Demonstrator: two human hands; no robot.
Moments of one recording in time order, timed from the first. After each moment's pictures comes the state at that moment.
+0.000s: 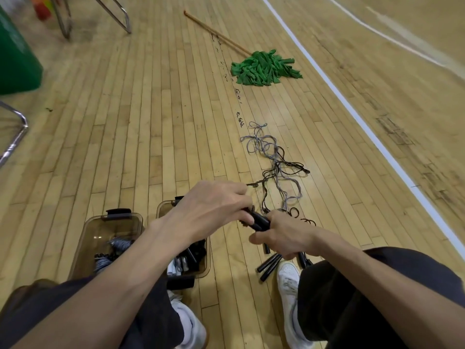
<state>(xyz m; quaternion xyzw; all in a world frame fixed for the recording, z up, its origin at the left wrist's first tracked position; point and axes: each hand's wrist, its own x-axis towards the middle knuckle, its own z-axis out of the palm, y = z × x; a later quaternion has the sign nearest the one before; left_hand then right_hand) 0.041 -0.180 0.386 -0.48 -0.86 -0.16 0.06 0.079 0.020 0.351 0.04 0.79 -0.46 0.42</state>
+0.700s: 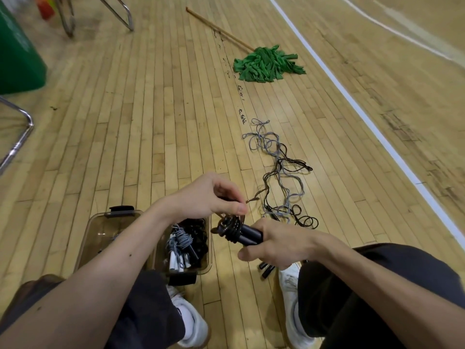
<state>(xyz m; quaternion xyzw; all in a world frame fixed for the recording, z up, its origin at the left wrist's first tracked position) 0.024 -0.186 0.382 -0.23 -0.78 -0.49 -0.30 0.092 0.006 0.366 -0.10 0.78 -0.43 0.44</state>
